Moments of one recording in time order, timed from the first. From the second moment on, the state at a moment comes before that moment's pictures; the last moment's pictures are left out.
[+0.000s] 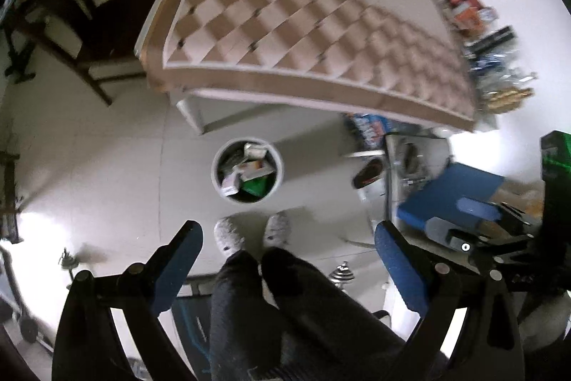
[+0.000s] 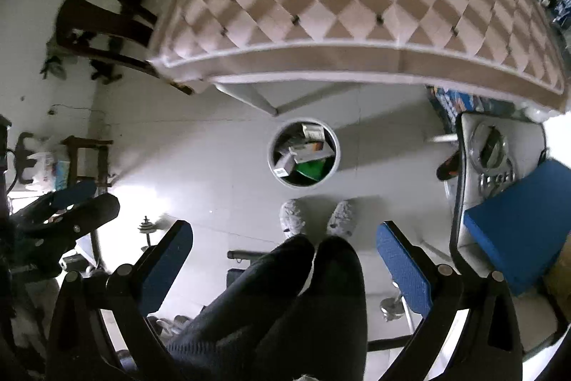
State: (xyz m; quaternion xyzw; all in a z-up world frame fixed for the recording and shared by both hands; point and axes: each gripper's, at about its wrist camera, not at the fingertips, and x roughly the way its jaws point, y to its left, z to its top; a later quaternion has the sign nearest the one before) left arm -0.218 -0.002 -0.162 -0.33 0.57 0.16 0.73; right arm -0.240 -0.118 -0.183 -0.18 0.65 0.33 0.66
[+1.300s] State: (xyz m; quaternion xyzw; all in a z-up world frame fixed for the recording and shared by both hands) left arm -0.252 -0.022 -0.065 -0.35 0.50 0.11 0.78; right arm -0.278 -0.160 -0.055 -0.12 0.64 0.41 0.63
